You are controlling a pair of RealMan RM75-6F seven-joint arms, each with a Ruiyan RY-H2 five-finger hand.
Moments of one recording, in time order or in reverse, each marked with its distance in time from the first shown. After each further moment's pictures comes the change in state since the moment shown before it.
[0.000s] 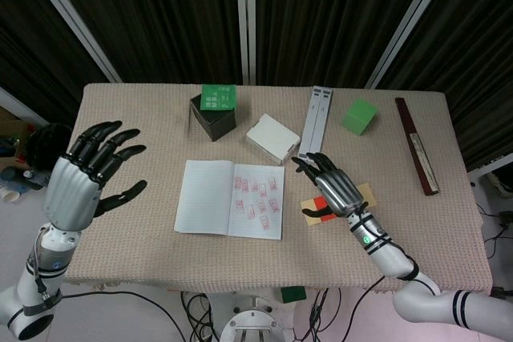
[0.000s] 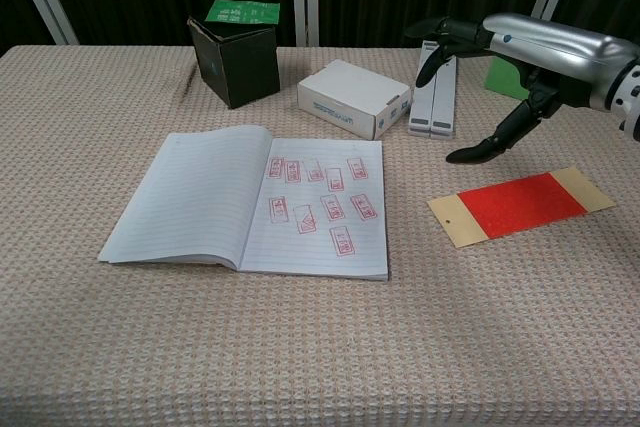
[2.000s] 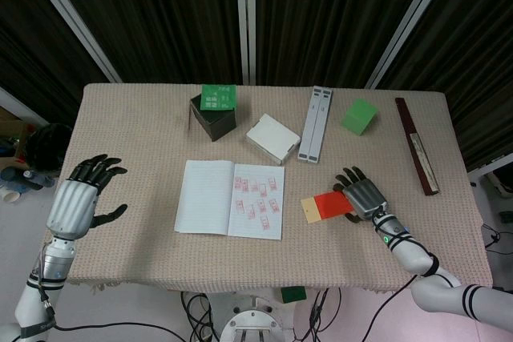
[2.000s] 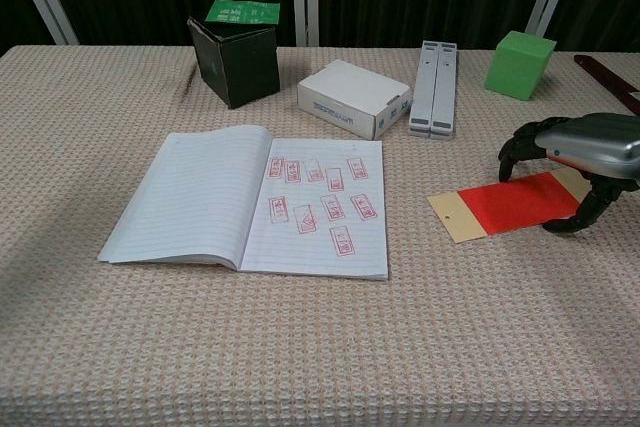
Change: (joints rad) left arm 0.116 -0.066 0.180 0.085 -0.252 -0.131 0.017; right arm 0.031 0.015 -0.163 0.245 0.137 -0.150 -0.267
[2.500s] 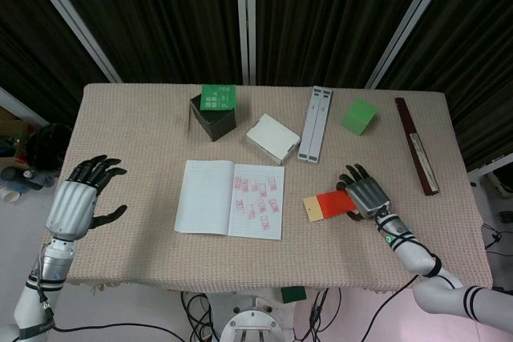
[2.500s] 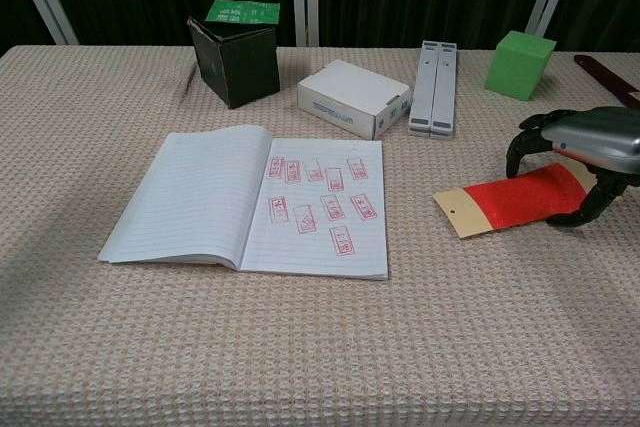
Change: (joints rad) left arm 0.005 0.006 0.004 -0.005 0.005 0.005 -0.007; right arm -0.014 0.004 -0.005 0.012 -0.038 0.056 0.041
